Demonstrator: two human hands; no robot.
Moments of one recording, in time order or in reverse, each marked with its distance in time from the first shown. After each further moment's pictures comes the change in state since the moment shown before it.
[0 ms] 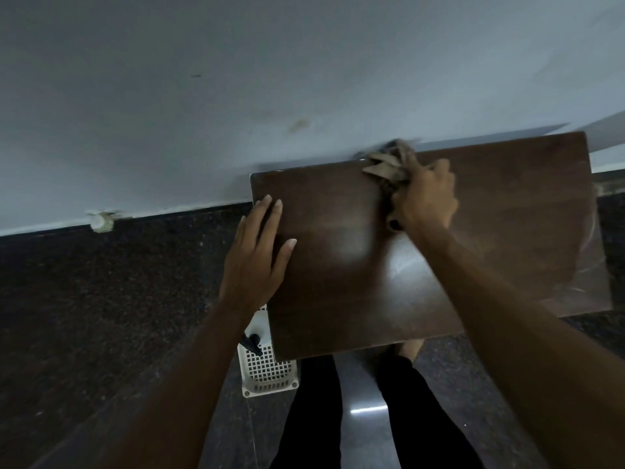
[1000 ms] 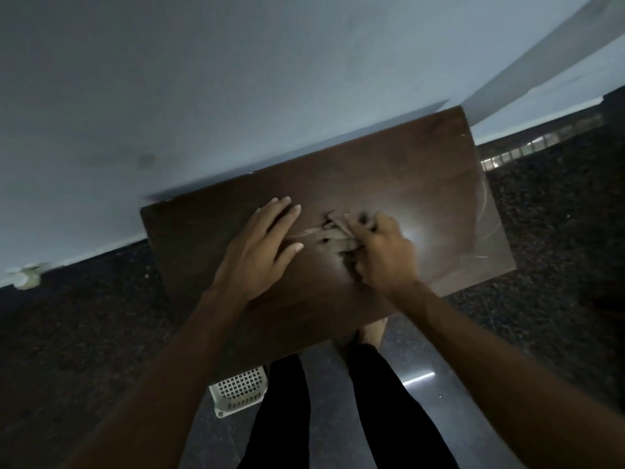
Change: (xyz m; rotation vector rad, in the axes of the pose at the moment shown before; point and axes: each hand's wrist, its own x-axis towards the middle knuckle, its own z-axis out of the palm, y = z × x) left_hand 0.065 0.136 0.055 0.061 -0.331 0.304; right_hand -0.051 0.156 -0.015 0.040 -0.149 -0.289
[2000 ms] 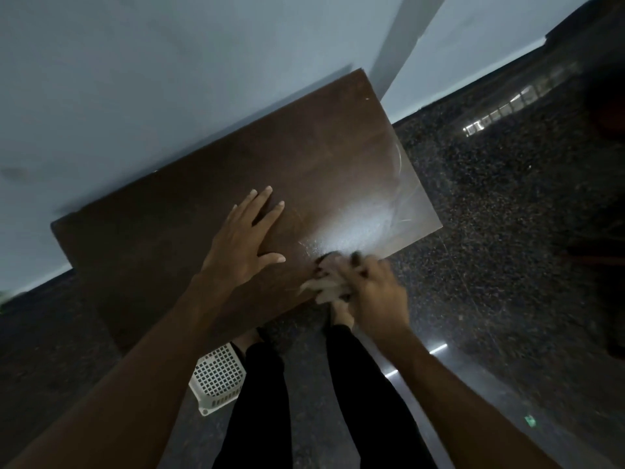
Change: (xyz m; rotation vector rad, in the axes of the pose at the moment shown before) left_hand 0.040 0.088 0.055 0.188 -0.302 0.025; right_hand -0.130 0.099 0.032 0.021 0.108 0.111
